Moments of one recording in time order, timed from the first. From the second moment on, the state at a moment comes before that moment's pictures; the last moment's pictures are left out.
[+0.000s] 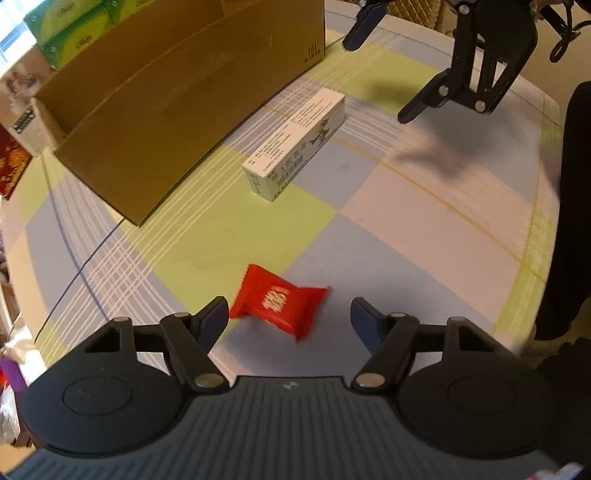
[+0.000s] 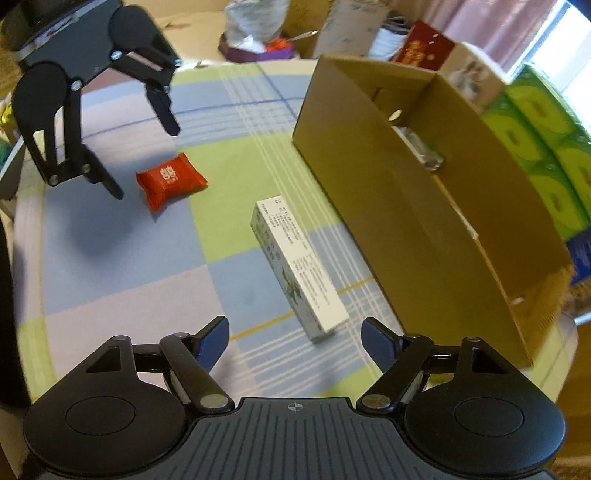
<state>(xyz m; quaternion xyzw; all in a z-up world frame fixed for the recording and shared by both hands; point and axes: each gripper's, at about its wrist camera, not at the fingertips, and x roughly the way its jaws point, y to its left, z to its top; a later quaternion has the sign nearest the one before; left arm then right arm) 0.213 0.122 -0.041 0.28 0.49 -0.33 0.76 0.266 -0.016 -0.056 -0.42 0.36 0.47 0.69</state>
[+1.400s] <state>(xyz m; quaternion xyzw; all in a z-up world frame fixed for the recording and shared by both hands) 0.218 0.147 -0.081 0.19 0.51 -0.31 0.78 0.304 0.026 -0.107 -0.29 0.50 0.40 0.71</state>
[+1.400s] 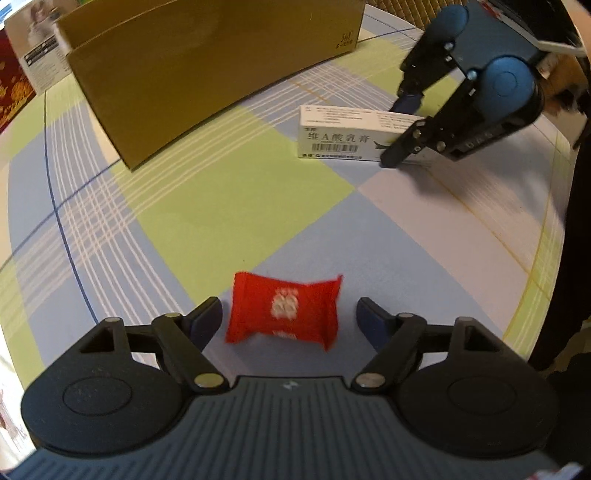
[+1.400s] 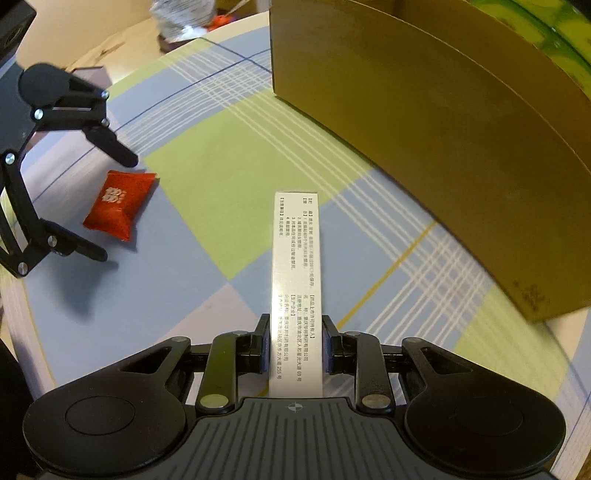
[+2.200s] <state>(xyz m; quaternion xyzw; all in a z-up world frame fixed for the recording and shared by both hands) 0.220 0.144 -0.076 0.17 0.53 -0.26 0.79 0.270 0.016 -0.108 -0.24 0.50 0.36 0.74</state>
